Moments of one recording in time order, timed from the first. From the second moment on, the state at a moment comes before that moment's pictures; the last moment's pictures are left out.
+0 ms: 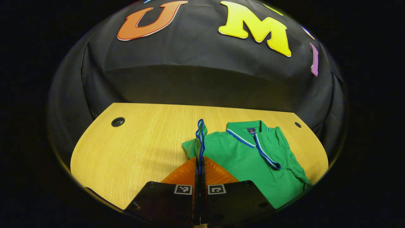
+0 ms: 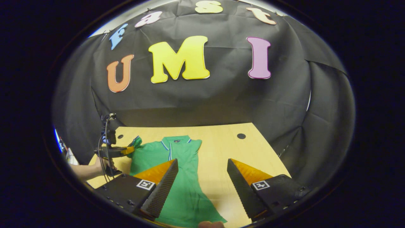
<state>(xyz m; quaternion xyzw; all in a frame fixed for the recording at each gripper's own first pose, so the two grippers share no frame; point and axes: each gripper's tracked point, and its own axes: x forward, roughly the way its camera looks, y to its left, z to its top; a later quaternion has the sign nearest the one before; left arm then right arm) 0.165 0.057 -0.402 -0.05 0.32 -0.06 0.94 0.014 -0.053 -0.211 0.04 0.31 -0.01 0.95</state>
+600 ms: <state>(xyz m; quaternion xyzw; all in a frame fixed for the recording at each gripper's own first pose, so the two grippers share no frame) 0.178 -0.051 -0.382 -0.03 0.34 -0.09 0.94 0.000 -0.096 -0.200 0.07 0.29 -0.04 0.95</state>
